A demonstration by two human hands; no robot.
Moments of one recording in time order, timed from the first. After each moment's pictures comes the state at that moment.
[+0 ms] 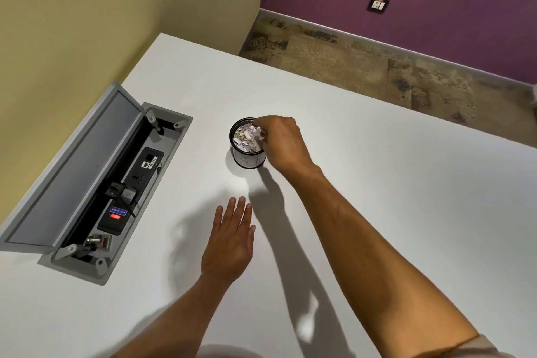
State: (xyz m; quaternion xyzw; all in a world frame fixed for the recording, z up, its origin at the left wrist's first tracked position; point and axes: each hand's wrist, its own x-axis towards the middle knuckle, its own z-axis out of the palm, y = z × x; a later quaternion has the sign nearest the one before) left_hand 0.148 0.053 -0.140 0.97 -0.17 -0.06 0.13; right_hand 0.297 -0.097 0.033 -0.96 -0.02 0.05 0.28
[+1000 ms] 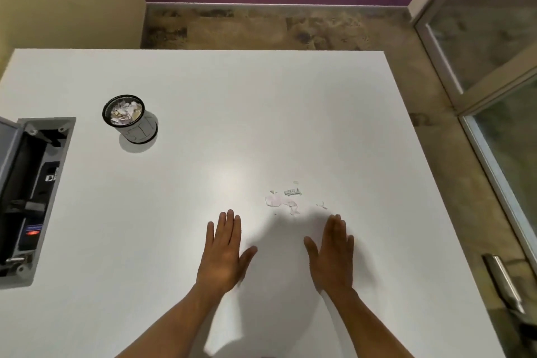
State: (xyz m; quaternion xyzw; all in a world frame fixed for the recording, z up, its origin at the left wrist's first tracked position) left_hand -0.023 -0.049 -0.114 0.91 -0.35 -0.18 0.11; right_hand -0.154 -0.266 -0.097 -0.90 0.38 0.12 0.18
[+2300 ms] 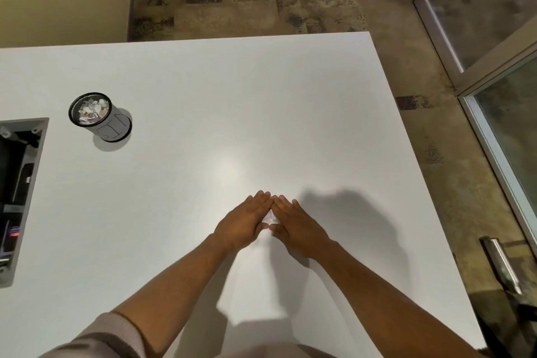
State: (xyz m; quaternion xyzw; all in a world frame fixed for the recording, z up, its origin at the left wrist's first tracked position) left_hand 0.003 -0.158 -0.097 0.81 -0.48 -0.28 0.17; right_hand -0.115 -0.318 -0.096 -0.94 0.04 0.16 0.29
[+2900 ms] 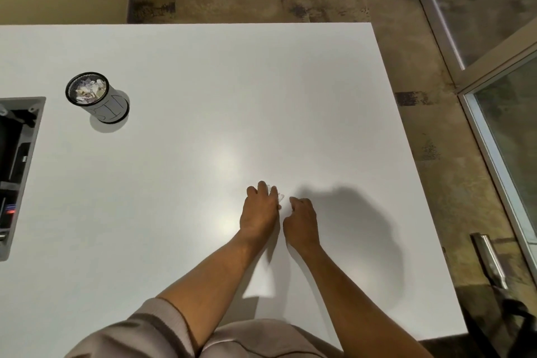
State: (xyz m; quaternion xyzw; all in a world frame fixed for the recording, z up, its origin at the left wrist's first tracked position) left_hand -0.051 -0.215 -0.070 0.92 -0.31 -0.23 0.05; right_hand -0.130 -0.293 -0.081 -0.83 0.42 0.10 0.37
